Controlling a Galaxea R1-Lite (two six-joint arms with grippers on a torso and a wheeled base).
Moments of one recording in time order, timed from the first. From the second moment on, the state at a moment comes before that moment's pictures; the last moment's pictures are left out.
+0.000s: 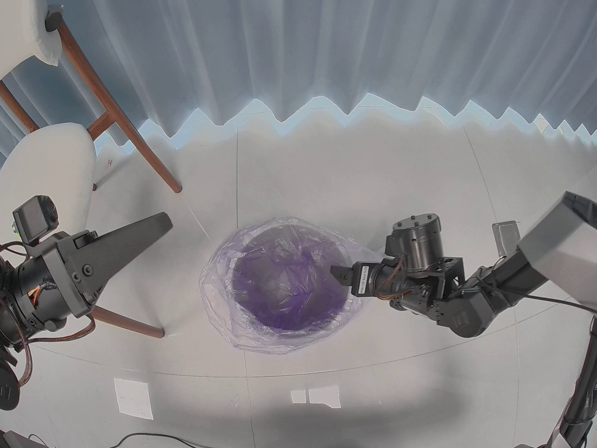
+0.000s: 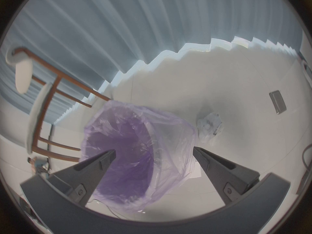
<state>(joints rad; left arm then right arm) -0.35 1.26 -0.36 -1.16 -0.63 -0.60 0.61 2.11 -1.00 -0.60 -0.15 0.41</state>
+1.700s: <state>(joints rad) -0.27 1.28 -0.41 -1.11 -0.63 -0.69 0.46 2.17 -0.61 -1.32 0.26 0.42</state>
